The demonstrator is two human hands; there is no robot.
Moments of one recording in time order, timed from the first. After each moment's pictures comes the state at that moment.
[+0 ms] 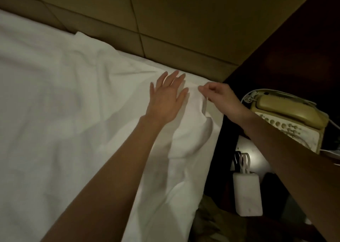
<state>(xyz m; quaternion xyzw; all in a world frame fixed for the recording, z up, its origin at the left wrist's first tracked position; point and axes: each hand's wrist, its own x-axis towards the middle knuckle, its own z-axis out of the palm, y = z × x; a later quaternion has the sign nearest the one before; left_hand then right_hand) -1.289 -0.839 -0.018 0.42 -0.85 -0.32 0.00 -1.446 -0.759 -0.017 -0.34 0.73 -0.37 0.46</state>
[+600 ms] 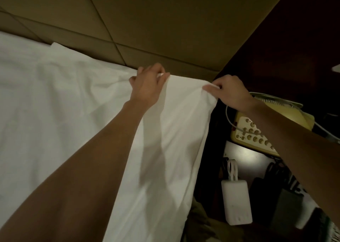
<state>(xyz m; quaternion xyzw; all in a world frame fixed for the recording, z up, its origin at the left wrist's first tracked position) -1.340 -0.889 -0.027 0.48 -0.82 -0.30 0.06 -1.537 -0.762 -0.023 -0.48 0.81 -0.14 0.31</state>
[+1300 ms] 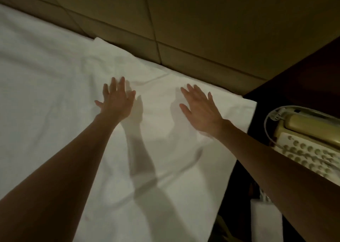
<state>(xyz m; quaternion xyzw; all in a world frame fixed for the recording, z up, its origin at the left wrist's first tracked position) -1.186 -0.941 -0.059 0.65 -0.72 -0.22 -0.13 -1.399 -0.821 -0.071 -0.61 0.73 -0.01 0.30</state>
